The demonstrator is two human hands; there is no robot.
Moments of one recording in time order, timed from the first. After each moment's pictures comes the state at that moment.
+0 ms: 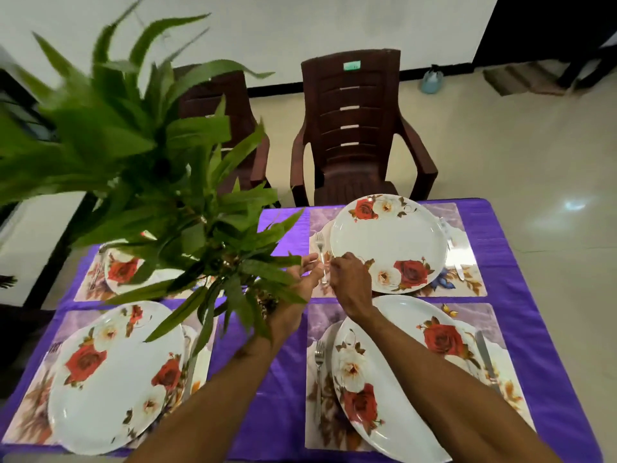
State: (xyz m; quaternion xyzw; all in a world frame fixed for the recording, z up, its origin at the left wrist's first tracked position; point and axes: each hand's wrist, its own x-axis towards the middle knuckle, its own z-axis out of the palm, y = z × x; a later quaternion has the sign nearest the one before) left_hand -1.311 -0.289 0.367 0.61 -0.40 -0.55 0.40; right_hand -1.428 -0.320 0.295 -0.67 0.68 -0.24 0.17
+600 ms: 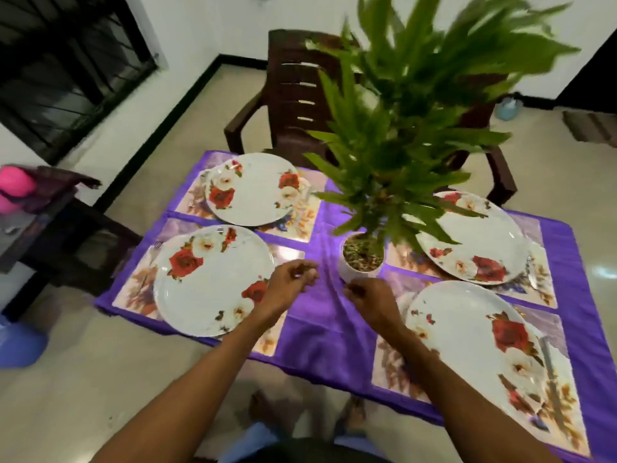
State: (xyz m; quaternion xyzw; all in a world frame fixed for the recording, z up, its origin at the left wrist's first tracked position) left_hand -1.086 -0.148 0.345 0.63 -0.41 -0.52 0.41; right_hand -1.299 -0.185 0.306 -0.74 0.58 -0.17 0.31
